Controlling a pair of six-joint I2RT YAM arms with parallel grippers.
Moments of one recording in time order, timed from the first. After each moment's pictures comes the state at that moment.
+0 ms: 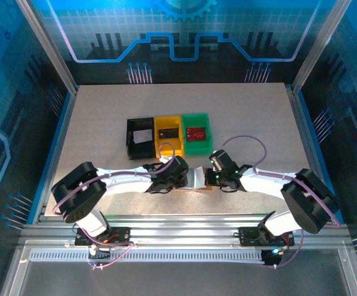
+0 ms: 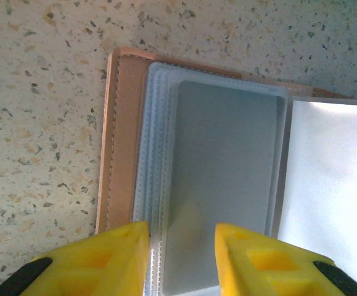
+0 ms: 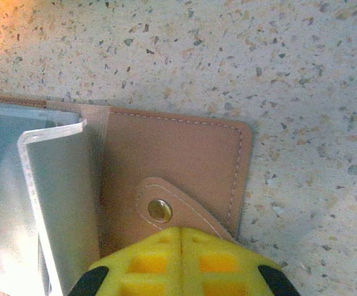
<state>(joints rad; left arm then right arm) -0.90 1.61 0.80 -0.23 -0.11 -1.08 0.65 1.43 0.56 -0.15 -0.05 0.69</state>
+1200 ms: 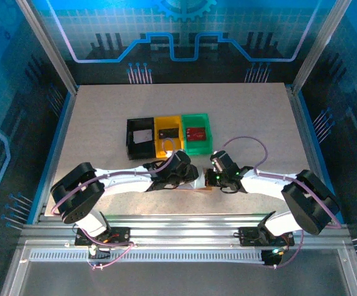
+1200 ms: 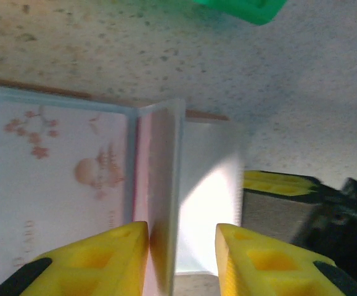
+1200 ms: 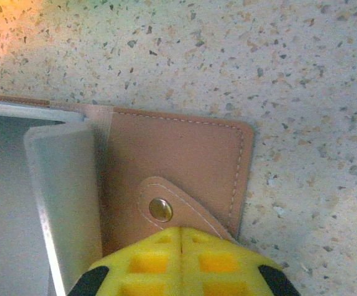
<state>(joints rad) -0.91 1.60 0.83 -0.03 -0.01 -1.16 0.65 1.42 0.53 -0.11 -0.05 0.69</state>
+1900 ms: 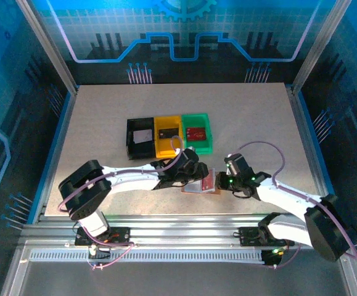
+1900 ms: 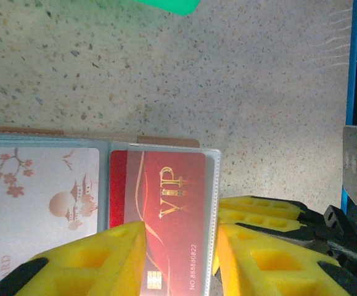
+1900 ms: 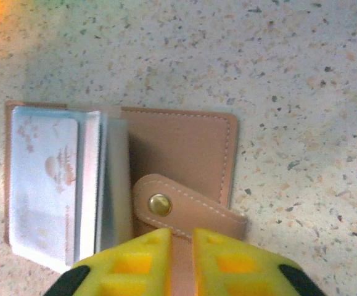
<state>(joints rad) -0.94 1.65 0.92 -0.01 0.00 -1.17 0.55 1.14 0.44 -0.28 -0.11 0.68</state>
